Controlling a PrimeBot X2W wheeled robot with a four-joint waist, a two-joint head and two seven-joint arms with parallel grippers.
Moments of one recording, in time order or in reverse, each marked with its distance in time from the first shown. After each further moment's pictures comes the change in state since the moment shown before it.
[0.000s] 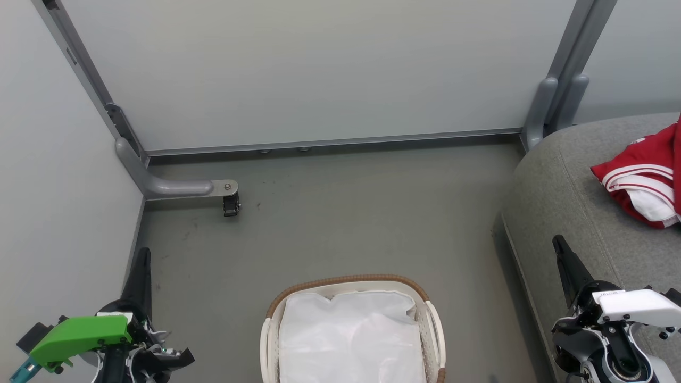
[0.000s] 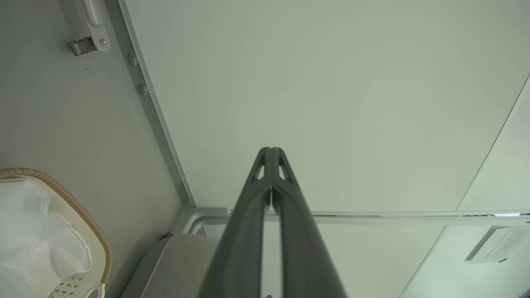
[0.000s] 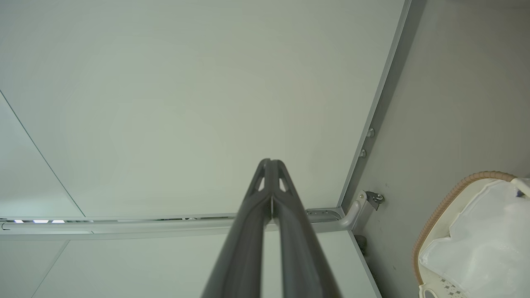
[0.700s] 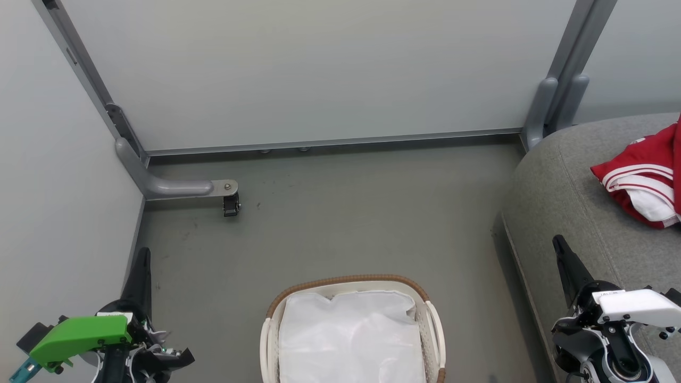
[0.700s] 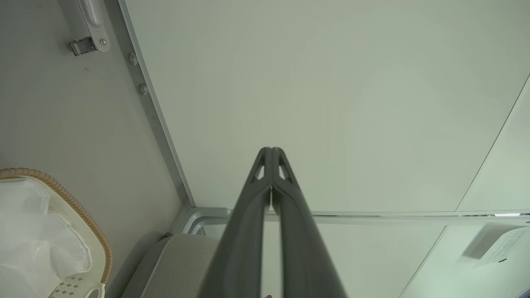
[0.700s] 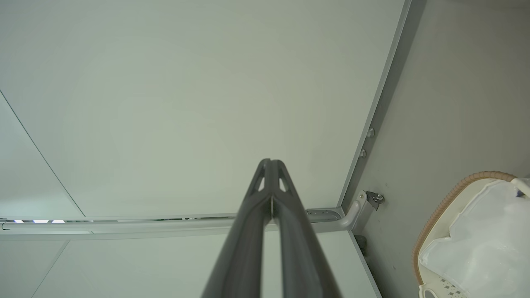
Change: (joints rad) left arm 0.000 0.000 0.000 0.000 0.000 0.000 0.000; right arm 0.000 0.000 0.000 0.000 0.000 0.000 0.000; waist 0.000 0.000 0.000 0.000
